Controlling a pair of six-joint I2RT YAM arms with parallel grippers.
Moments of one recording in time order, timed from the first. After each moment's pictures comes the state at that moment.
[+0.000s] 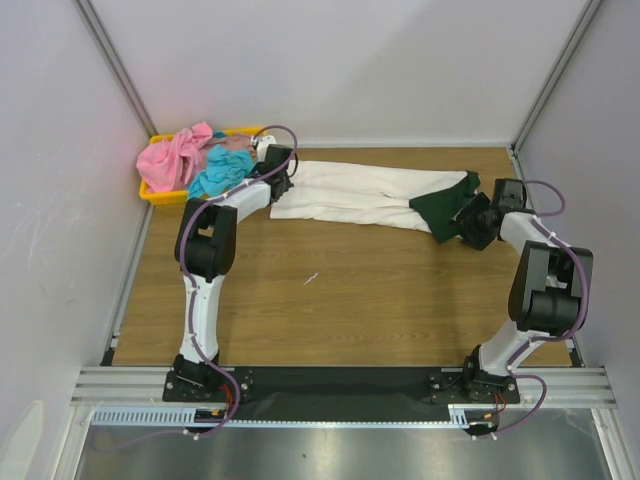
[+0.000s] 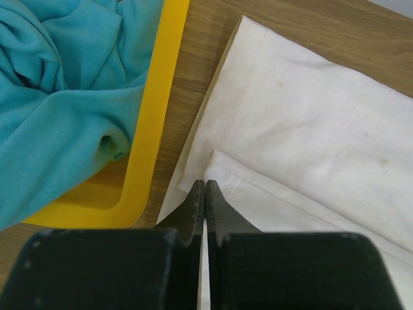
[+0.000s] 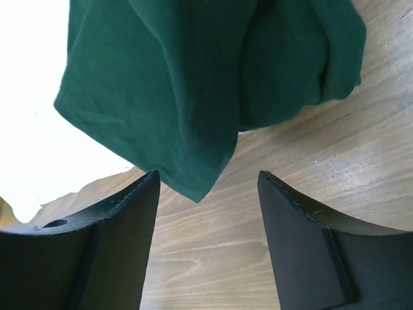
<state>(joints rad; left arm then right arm) -0.31 2.25 1.68 -0.13 -0.39 -0.50 -0.18 1.68 1.05 -0.33 -0.20 0.68</state>
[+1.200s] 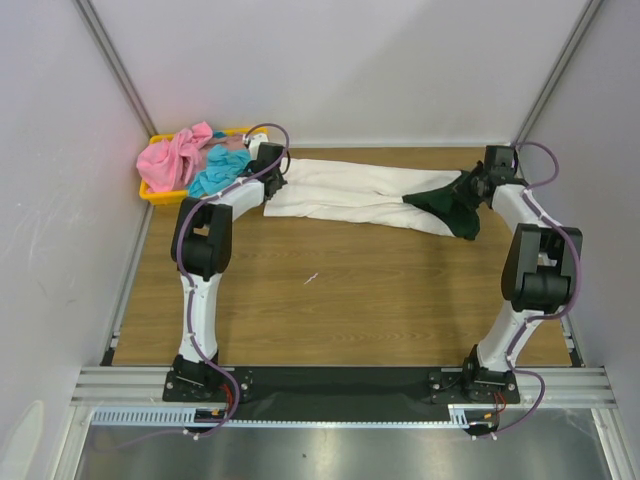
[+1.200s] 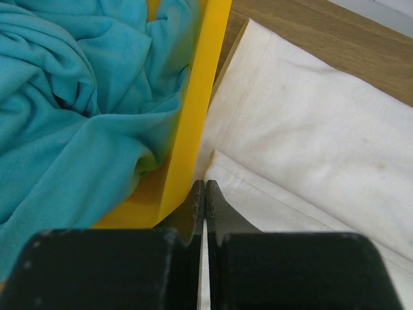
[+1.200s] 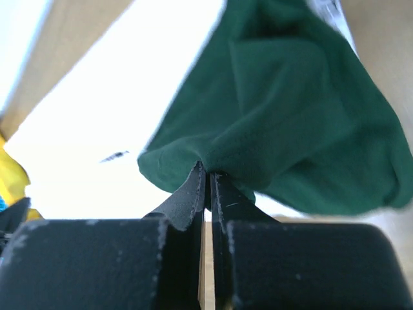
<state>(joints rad) -0.27 2.25 1.68 -0.11 -0.38 -0.49 -0.10 1.83 1.34 -0.30 -0.12 0.70</state>
